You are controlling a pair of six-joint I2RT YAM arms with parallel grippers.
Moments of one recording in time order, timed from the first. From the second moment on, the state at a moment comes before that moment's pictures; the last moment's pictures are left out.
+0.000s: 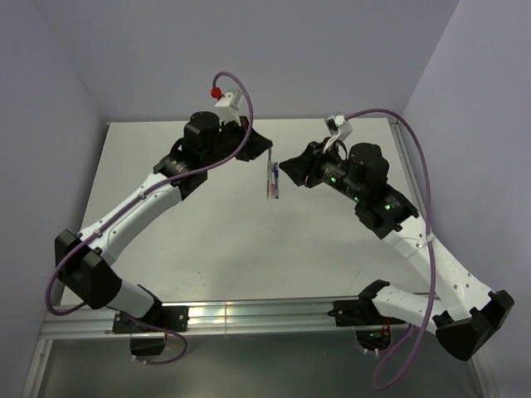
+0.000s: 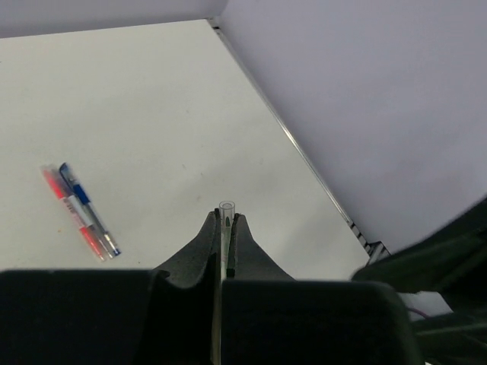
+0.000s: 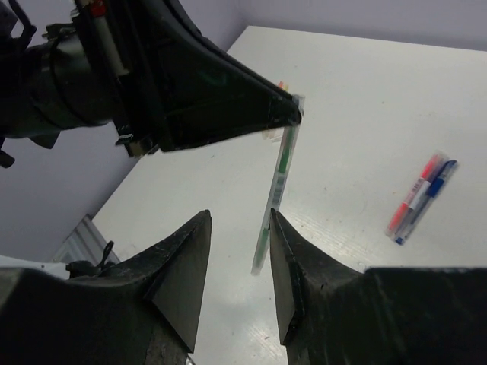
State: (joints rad) left arm -0.65 1.47 1.39 -0.09 0.22 -0.54; right arm 0.56 1.02 1.10 -0.20 -0.22 0.43
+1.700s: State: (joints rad) left arm -0.47 2.45 2.06 -0.36 0.16 -0.65; right arm 0.56 1.00 1.14 -0.36 0.01 0.42
